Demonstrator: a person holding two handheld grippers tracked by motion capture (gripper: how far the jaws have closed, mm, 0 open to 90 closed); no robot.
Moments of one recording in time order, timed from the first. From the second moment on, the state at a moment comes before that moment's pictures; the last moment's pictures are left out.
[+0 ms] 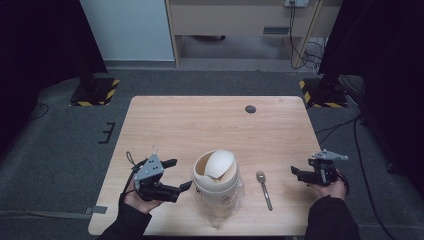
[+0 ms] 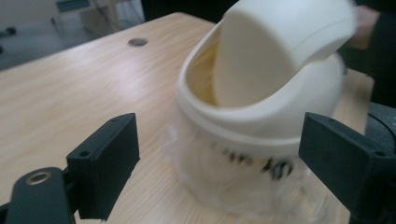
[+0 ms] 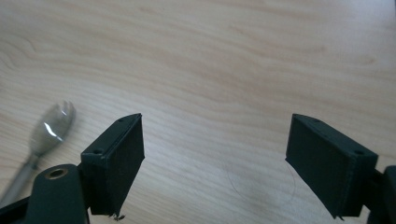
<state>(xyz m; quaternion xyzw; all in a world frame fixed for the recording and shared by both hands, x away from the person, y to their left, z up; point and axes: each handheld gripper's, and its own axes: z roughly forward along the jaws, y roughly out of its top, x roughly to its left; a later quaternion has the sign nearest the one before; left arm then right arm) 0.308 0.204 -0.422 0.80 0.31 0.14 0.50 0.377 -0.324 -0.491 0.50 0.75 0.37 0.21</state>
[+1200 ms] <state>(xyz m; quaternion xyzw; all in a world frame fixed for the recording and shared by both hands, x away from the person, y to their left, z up) 0.342 0.264 -0.484 0.78 0.47 0.20 0.37 0.355 -0.224 -0.503 0.42 0.84 0.31 0.11</state>
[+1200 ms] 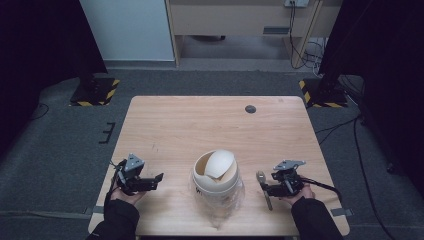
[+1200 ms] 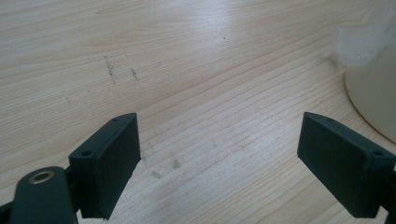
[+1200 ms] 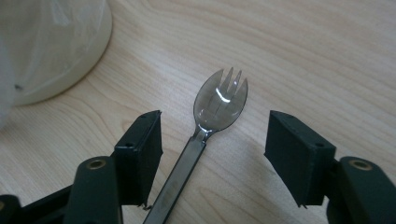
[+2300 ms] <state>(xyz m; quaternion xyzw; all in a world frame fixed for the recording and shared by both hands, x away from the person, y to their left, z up) 0.342 0.267 -0.481 0.77 0.47 0.20 0.38 0.364 -0.235 -0.490 0.41 0.83 0.34 0.13</state>
